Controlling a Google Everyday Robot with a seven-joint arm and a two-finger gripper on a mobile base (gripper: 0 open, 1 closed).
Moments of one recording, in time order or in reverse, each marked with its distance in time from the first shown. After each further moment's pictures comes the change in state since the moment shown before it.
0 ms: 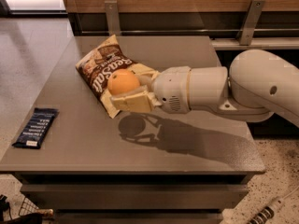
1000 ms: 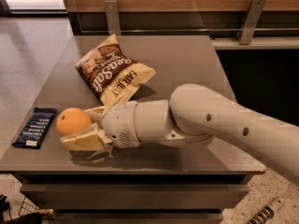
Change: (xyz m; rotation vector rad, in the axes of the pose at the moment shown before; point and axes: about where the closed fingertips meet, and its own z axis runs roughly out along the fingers) arm 0.033 0.089 0.093 -0.192 -0.003 0.026
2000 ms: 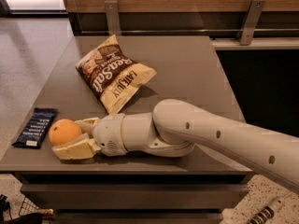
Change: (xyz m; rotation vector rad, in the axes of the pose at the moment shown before) arm 0.038 -0.006 0.045 -0.041 -0.015 0.094
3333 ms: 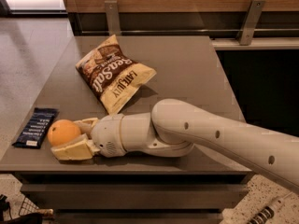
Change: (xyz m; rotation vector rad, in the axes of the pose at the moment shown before) arm -0.002 0.005 0.004 -0.010 0.004 -0.008
